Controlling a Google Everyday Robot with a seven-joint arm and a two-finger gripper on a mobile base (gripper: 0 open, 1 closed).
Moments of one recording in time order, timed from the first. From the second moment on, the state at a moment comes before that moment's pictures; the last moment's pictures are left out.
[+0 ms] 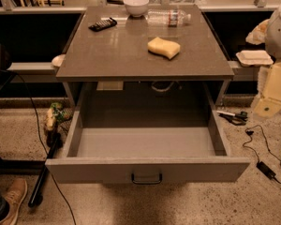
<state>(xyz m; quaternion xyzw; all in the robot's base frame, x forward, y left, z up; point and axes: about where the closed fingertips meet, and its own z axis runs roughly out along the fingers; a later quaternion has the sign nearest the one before) 0.438 -0.216 0.977 -0.60 0.78 -0.04 0.16</state>
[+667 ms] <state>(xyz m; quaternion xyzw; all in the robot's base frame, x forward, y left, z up) 0.479 -0.224 0.975 -0.59 0.78 -0.02 0.19</state>
